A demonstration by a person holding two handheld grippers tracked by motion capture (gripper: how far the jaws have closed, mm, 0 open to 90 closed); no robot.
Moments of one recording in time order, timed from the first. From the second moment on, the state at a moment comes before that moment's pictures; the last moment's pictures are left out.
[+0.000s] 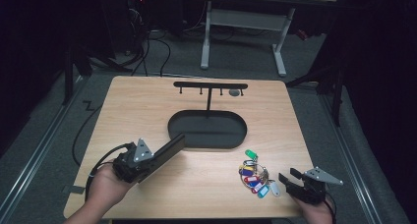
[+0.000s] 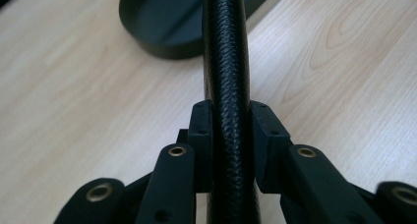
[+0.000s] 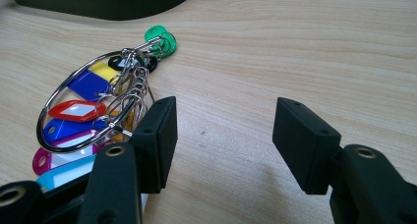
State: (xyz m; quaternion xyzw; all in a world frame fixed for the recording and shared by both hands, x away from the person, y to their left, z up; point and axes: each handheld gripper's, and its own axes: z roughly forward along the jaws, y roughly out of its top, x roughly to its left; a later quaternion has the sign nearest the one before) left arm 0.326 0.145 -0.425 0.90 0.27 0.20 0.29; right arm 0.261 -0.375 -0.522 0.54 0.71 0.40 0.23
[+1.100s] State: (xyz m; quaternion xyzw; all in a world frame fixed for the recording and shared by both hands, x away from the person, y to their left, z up) left arm 0.375 0.074 -0.401 0.91 0.10 0.30 0.28; right arm 0.249 -0.381 -0.522 0.53 0.71 0.40 0.23
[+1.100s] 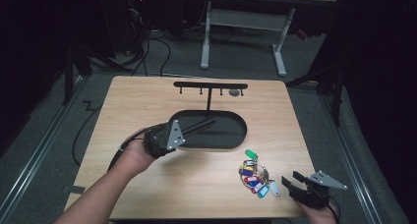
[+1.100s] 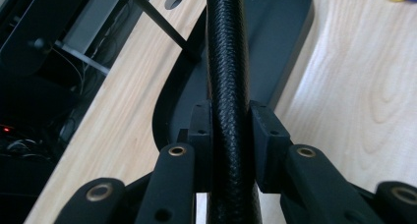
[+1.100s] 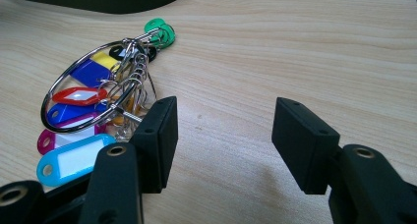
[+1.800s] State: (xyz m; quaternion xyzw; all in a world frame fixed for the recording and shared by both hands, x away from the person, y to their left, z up) left arm 0.444 0.010 -0.426 0.91 0.06 0.30 0.27; right arm 0.246 -0.382 -0.520 0.54 0.70 0.41 0.23
